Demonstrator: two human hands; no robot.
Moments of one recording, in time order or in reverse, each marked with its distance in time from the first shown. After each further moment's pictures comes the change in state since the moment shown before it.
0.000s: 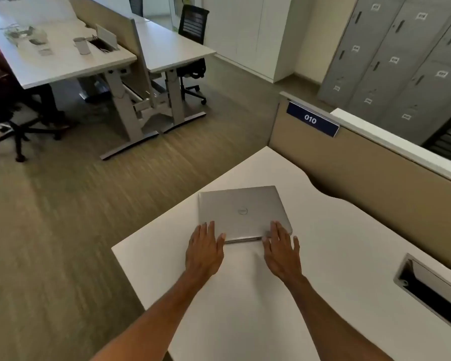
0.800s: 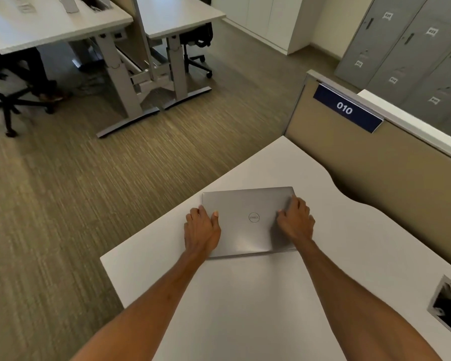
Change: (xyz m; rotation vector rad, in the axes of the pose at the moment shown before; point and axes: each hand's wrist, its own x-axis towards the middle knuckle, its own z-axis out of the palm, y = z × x) left_hand 0.128 -0.022 0.000 -0.092 -0.004 -0.269; right_hand 0.166 -0.017 -0.004 0.043 -0.021 0.246
